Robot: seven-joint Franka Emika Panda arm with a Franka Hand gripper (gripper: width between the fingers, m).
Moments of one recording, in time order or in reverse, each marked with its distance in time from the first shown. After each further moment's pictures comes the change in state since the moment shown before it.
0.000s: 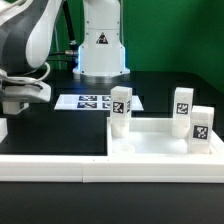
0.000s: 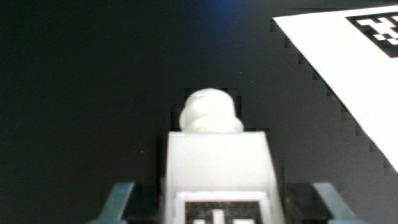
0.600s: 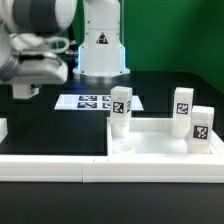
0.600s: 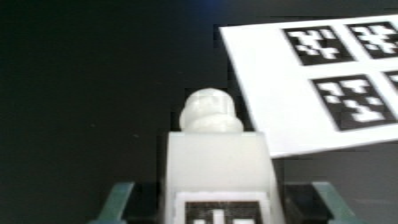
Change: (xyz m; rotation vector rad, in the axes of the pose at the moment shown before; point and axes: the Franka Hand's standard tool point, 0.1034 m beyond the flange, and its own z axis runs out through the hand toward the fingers) arm -0.026 -0.058 -0.063 -0.058 0.094 -0.037
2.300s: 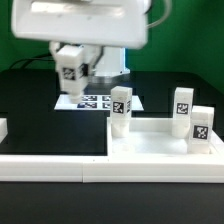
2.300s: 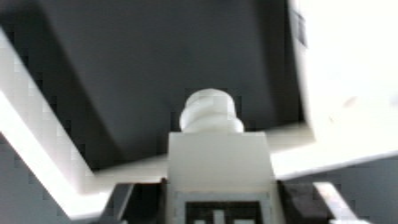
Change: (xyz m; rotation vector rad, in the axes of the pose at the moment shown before) arm 0.046 -0.161 -0.172 -0.029 1.191 0.177
